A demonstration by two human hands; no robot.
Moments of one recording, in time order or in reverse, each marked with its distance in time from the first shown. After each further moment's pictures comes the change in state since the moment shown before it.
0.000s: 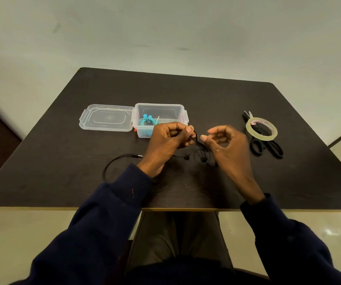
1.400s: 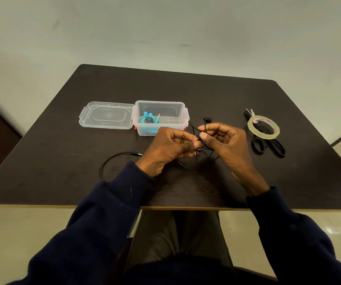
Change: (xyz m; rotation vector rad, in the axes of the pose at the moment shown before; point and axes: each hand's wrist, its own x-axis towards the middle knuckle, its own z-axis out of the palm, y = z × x) left_hand -0.002 0.002 -0.001 -0.025 -0.117 -0.260; right_hand 0.007 0.004 -0.001 0.388 -0.186 -0.057
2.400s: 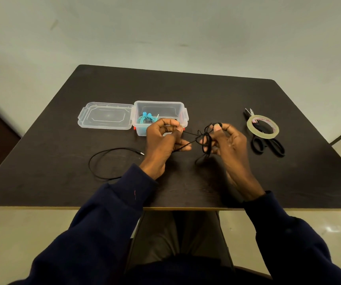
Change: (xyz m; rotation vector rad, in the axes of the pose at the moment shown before) left_hand 0.006 -0.005 0.007 -0.182 0.353 0.139; right_hand -0.005 0.010 0.007 0.123 0.171 0.147
